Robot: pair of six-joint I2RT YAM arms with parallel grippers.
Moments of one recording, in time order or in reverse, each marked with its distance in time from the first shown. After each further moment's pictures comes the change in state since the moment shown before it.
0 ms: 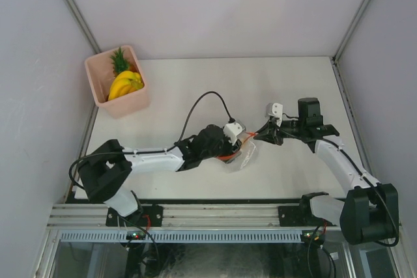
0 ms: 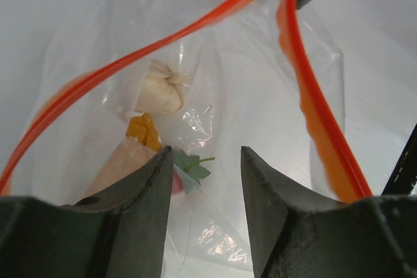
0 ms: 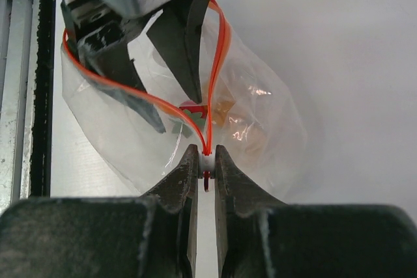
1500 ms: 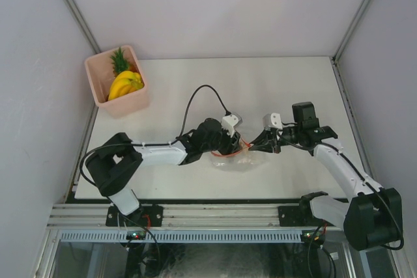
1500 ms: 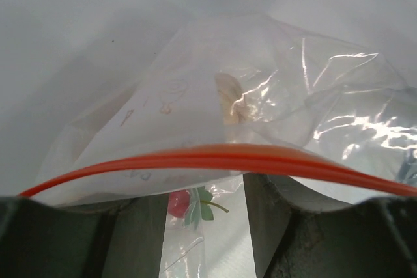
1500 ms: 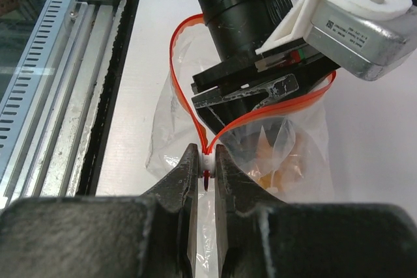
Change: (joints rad) left arm 0.081 0.092 0.018 0.087 0.083 -0.082; right arm 0.072 -0.040 0.000 -0.143 -0.169 -0.162
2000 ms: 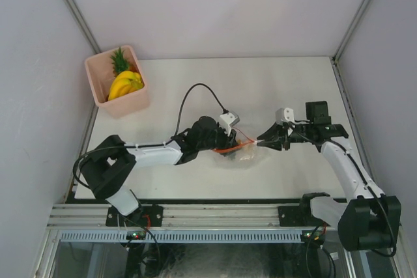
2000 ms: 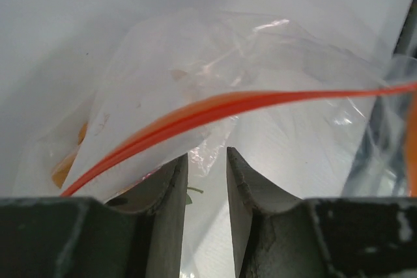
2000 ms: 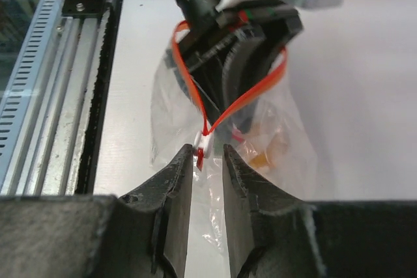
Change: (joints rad) left arm 0.024 -0.035 -0.017 0.029 0.126 -0.031; right arm -0.129 -0.011 0.046 -0.150 -0.057 -0.088
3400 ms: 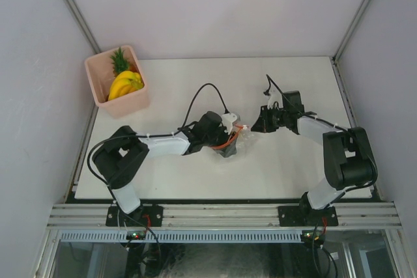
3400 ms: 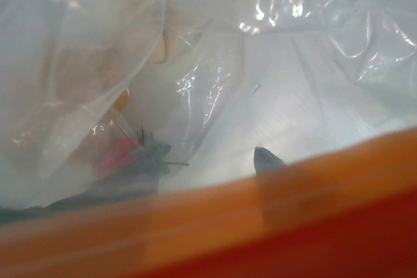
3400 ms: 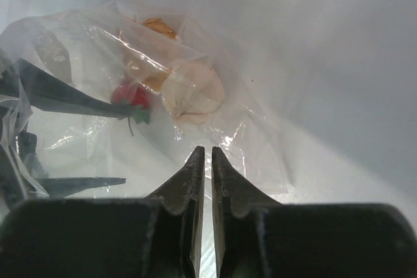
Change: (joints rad) left arm 0.057 0.124 0.121 -0.263 -0.005 0.050; right arm 0.090 0.506 0.045 0.571 0.650 1.143
